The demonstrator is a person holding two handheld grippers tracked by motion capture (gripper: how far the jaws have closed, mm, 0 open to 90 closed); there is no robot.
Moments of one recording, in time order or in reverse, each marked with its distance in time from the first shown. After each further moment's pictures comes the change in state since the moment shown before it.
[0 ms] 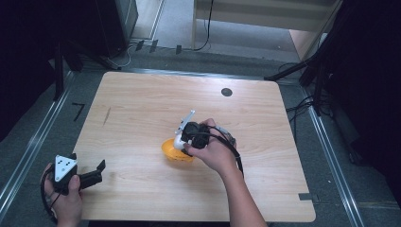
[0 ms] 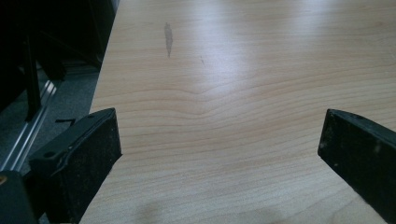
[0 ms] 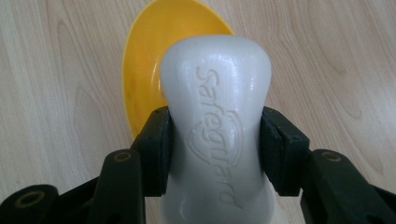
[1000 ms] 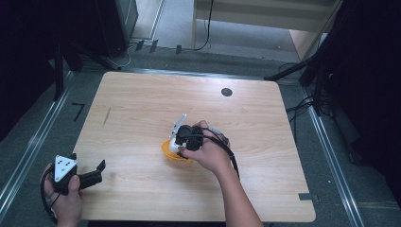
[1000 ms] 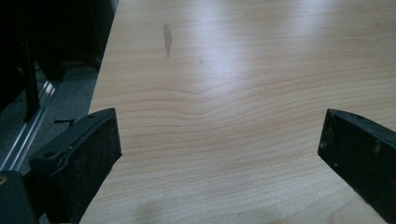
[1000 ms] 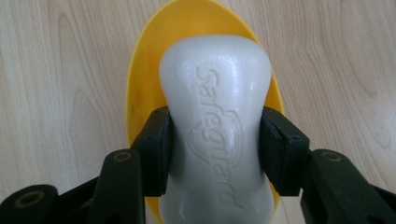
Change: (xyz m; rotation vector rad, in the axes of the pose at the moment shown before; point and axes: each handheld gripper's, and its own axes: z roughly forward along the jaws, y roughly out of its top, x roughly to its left) left arm 0.000 0.000 0.000 -0.003 -0.006 0.000; right arm 0.003 0.008 0.022 0.021 0.026 -0.071
